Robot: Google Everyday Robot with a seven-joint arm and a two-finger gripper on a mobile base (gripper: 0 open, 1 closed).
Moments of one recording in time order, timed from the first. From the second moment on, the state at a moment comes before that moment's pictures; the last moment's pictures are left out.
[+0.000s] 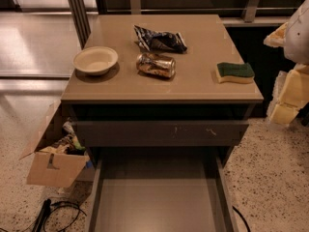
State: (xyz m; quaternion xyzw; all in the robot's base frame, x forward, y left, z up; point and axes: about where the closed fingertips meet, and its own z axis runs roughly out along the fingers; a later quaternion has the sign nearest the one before) arm 0.438 -0.216 0.977 -0.60 0.78 -0.04 0.16
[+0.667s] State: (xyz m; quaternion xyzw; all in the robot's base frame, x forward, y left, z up) arm 0.460 -0.204 0.983 -0.61 0.77 -0.02 0.19
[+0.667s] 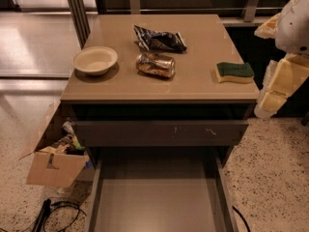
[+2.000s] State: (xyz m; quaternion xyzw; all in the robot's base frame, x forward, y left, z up) arm 0.537 -0.168 0.990 -0.55 0.76 0.06 0.34
